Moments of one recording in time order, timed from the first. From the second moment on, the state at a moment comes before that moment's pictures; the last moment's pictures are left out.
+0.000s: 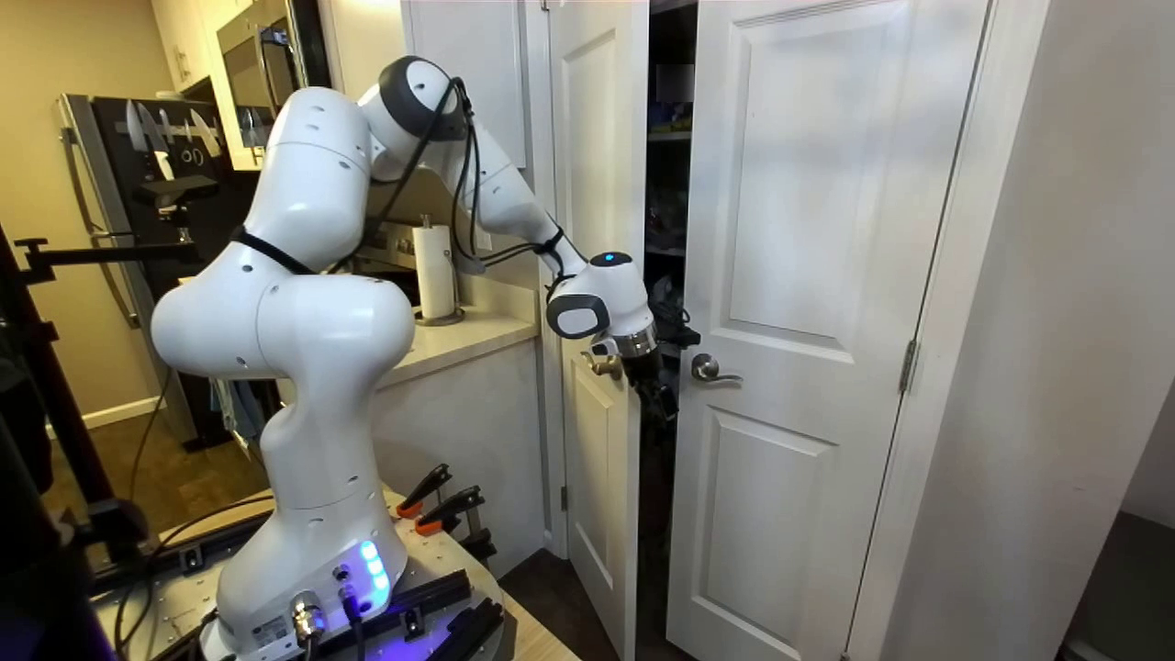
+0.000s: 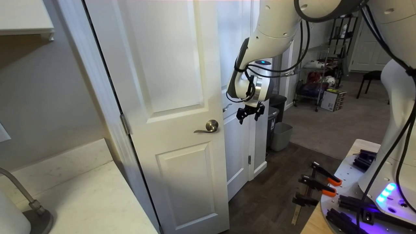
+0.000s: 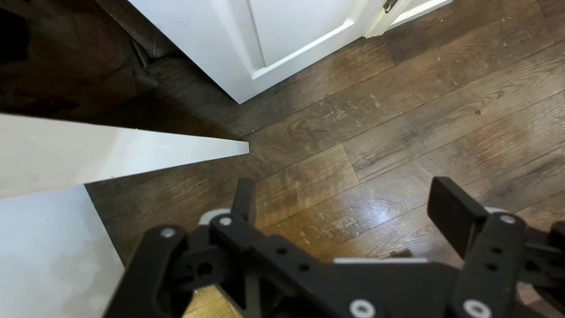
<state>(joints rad) 0.77 0.65 -0.75 -2.25 1.21 2.87 2.61</state>
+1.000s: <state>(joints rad) 0.66 0.62 -0.61 -2.16 1.16 3.00 2.56</state>
